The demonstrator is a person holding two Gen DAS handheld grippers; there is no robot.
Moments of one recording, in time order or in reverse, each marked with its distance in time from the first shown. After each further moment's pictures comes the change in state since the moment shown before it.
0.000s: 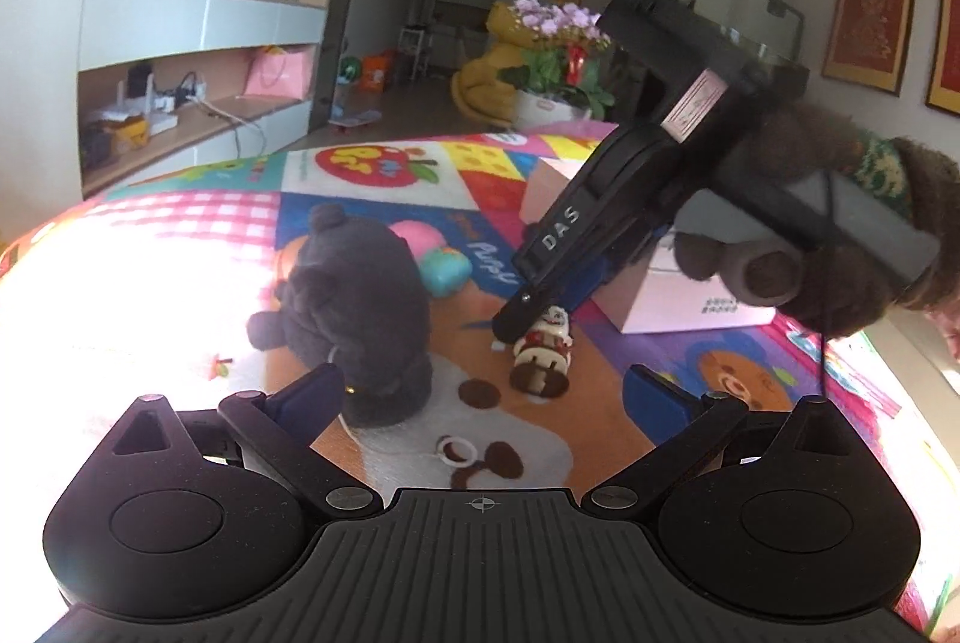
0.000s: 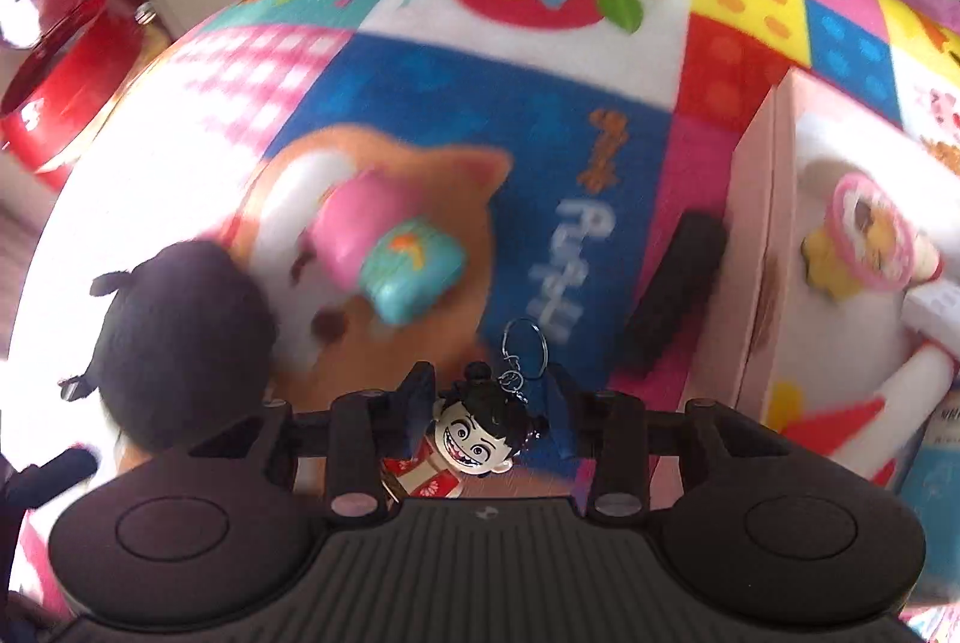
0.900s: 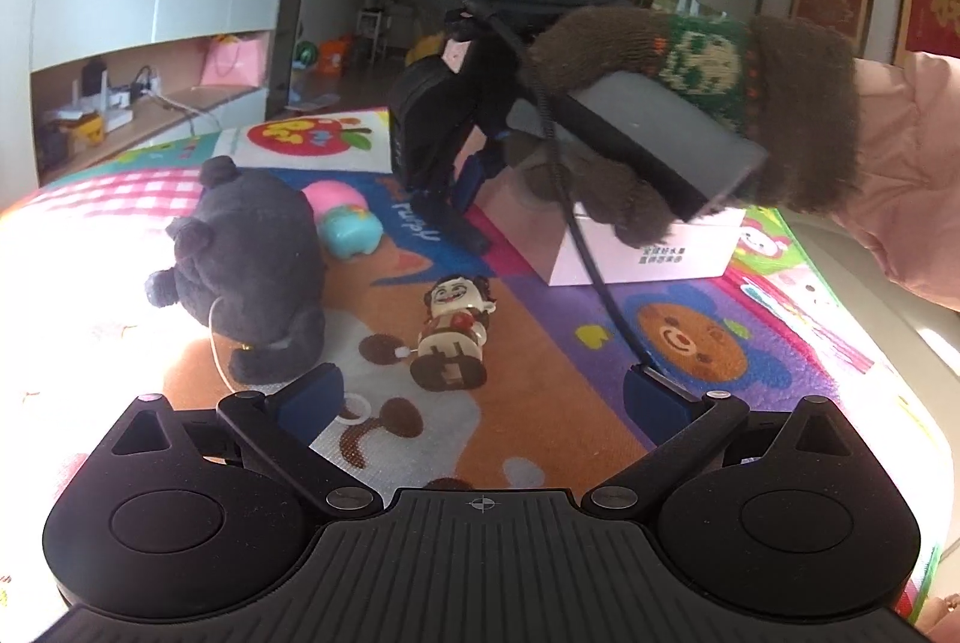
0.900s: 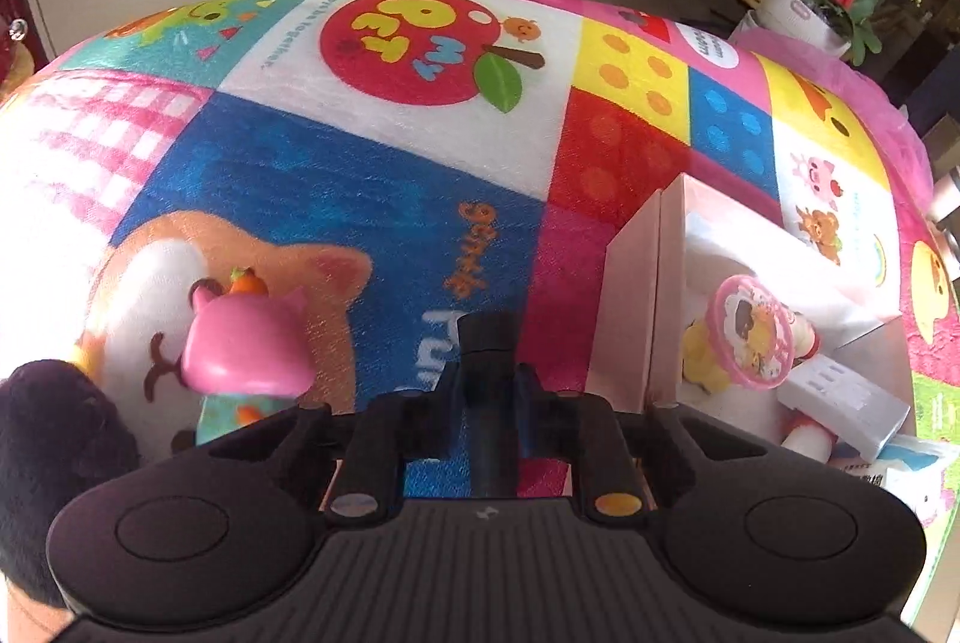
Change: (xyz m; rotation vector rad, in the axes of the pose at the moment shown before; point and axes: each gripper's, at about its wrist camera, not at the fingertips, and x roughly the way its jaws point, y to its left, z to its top) left arm 0.013 -0.031 -0.016 0.038 0.034 -0.052; right arm 0.011 0.004 0.035 0.026 -0.105 -0.354
